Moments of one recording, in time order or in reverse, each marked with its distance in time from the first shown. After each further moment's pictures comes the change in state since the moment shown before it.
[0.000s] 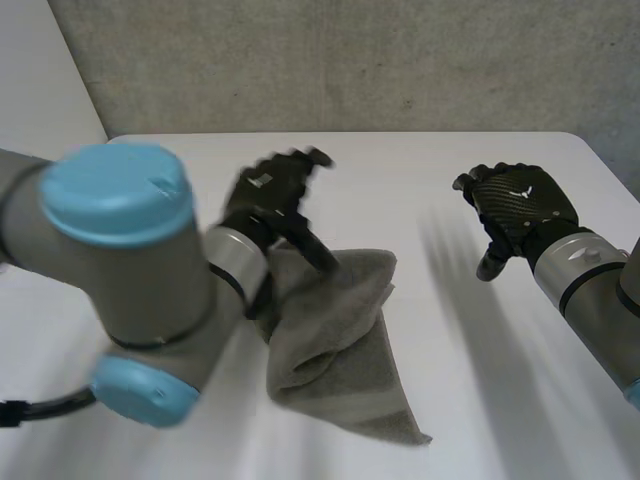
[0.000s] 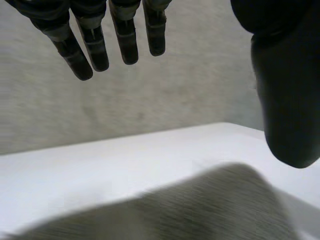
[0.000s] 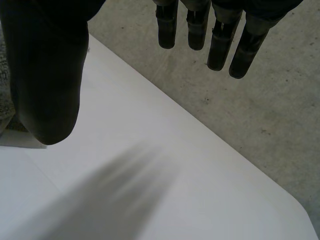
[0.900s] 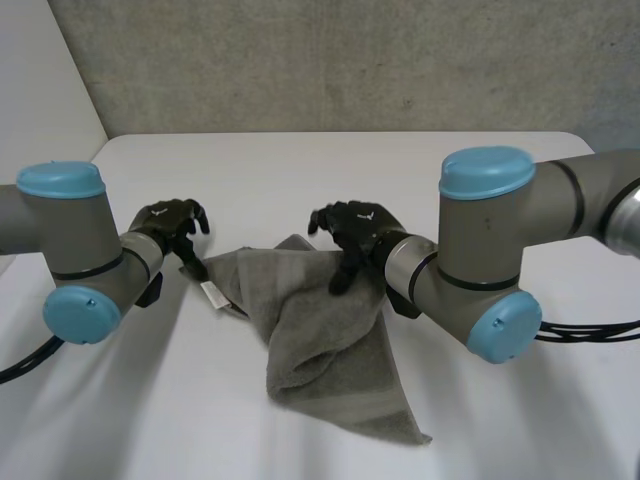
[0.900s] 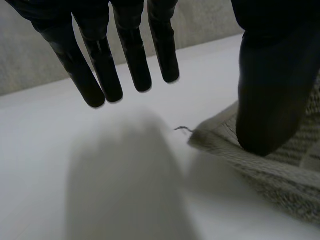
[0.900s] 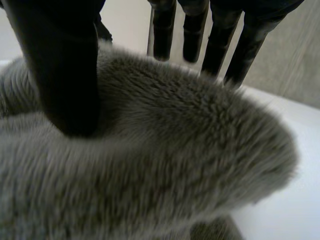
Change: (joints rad) left arm 0.431 -0.315 0.088 -0.024 0.180 0.294; right arm 0.277 0.564 -0.626 0.208 -0.130 0.347; left_hand 0.358 0.367 0.378 0.359 0.399; right_hand 0.213 0.190 0.203 0.198 0.265
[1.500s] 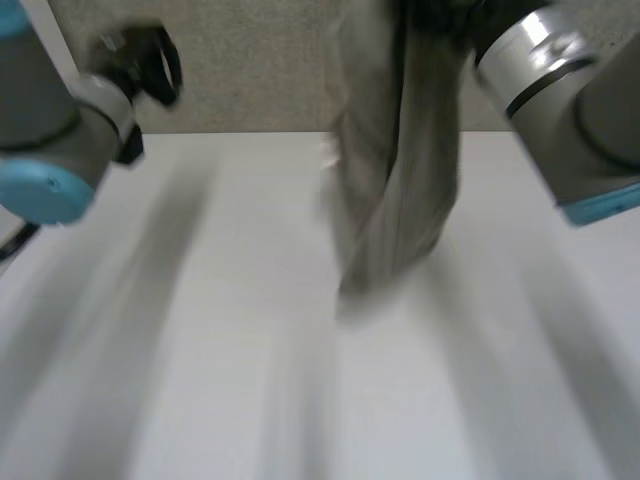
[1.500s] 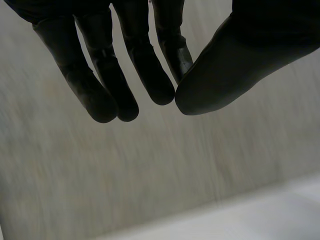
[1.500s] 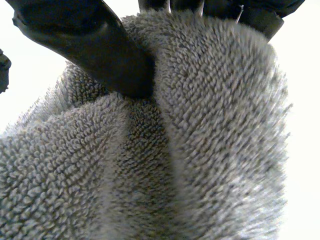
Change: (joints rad) left arm -0.043 0.105 0.539 -0.162 -0.071 -0.161; right arm -0.164 -0.386 0.000 -0.527 -0.093 -0.183; left_hand 0.772 0.830 0.852 0.824 0.794; right_hand 0.900 0.855 0.884 0.890 0.867
